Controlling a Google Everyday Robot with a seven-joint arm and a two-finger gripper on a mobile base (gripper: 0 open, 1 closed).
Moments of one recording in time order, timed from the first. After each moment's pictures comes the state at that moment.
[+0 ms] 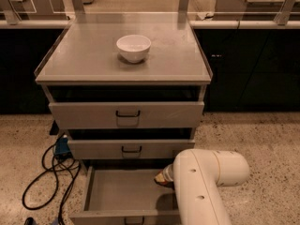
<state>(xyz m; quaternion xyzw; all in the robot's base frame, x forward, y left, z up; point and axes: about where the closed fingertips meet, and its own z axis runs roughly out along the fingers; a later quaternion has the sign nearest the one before) 0.690 -0.102 0.129 -0.28 0.92 0.12 0.23</state>
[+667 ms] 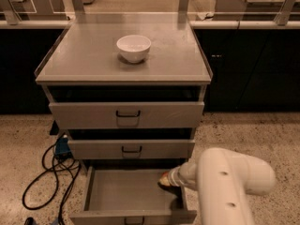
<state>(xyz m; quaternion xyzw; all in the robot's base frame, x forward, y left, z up) 0.665 -0.117 0.162 -0.31 0.90 0.10 0.27</state>
